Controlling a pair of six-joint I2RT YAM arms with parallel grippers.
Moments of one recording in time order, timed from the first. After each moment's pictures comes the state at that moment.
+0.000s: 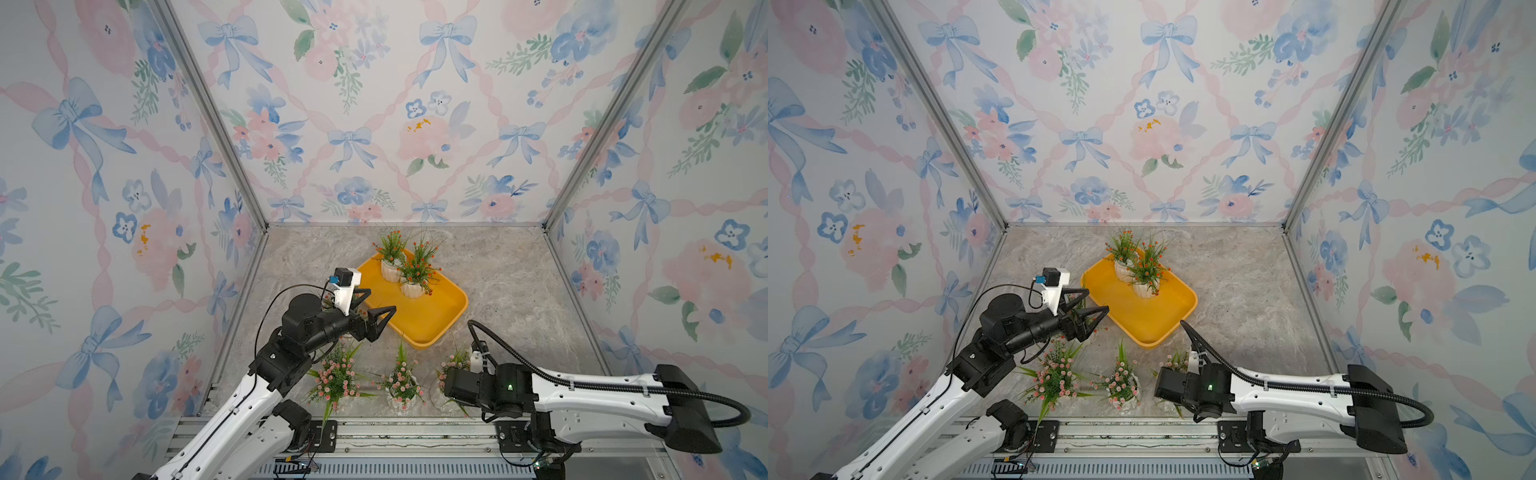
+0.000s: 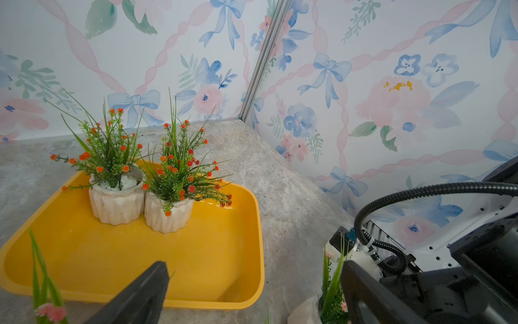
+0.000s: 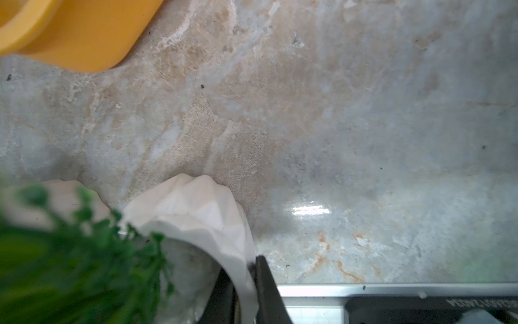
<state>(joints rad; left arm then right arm) -0.54 0.73 0.68 -0.13 0.36 -0.32 1.36 1.28 0.86 -0.97 0.35 1.41</state>
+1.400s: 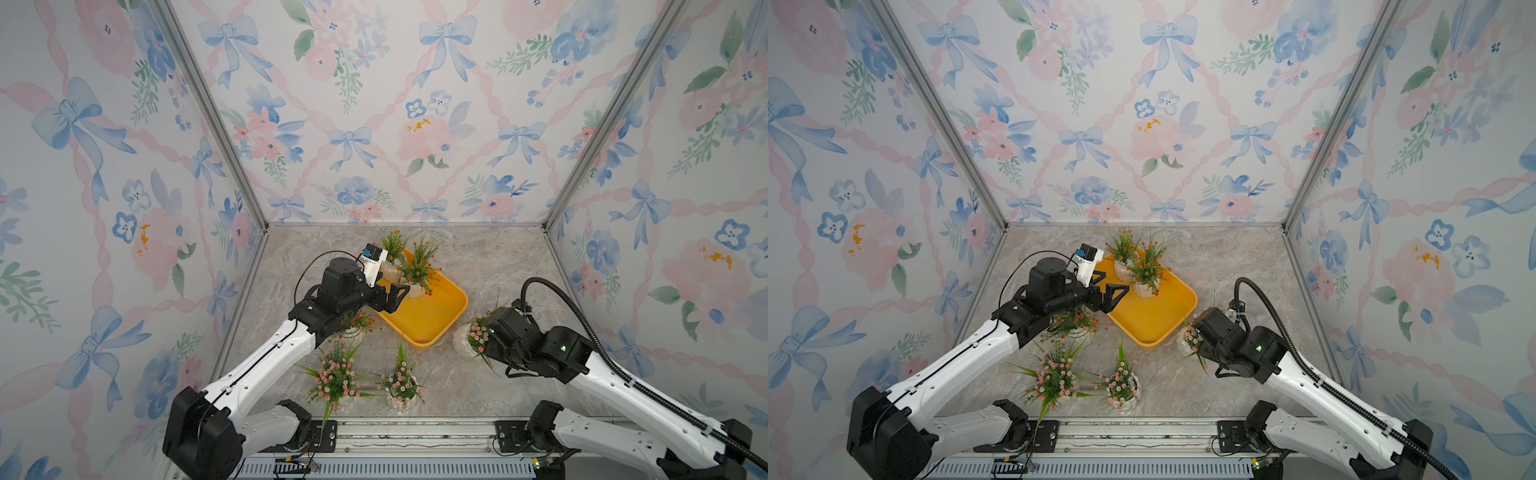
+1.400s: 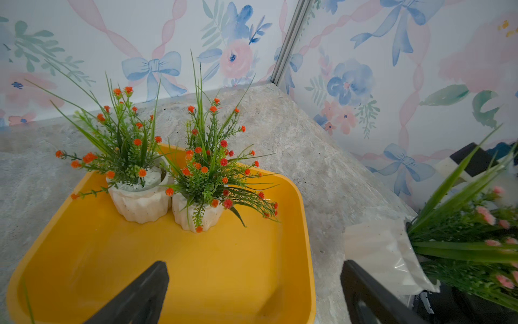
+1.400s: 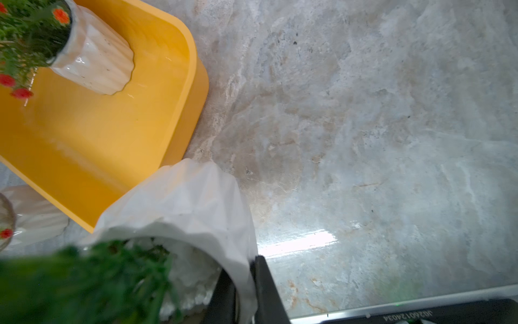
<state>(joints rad) -0.54 1.19 0.92 -0.14 0.29 -0.19 0.81 1.11 1.08 -1.10 0.32 1.08</state>
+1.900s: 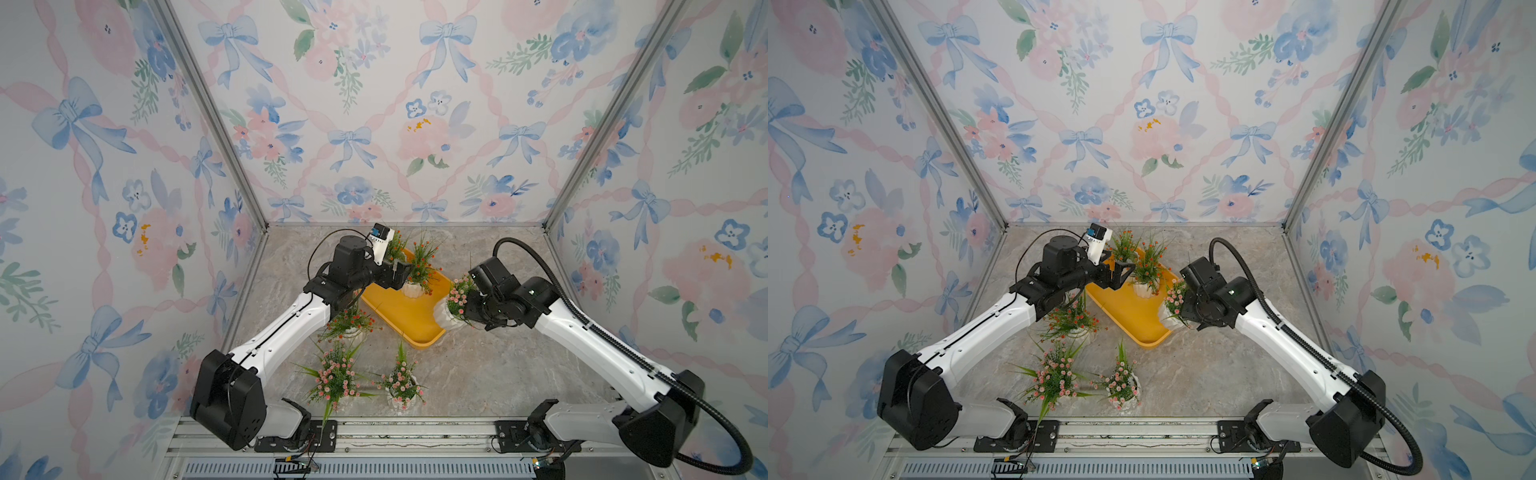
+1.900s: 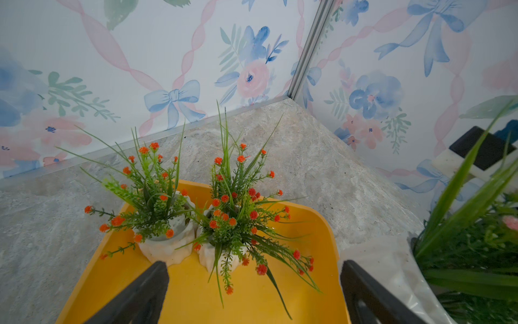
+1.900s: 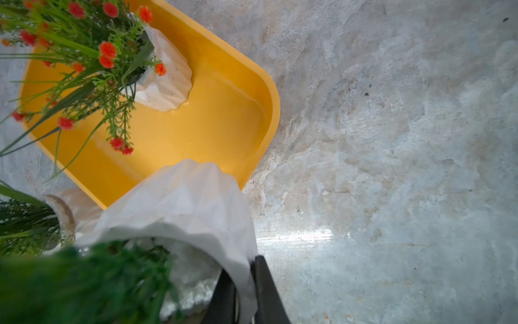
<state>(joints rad) -0.50 1.40 1.11 -0.10 0.26 -0.12 0.62 1.48 1.40 -1.05 0.14 0.81</state>
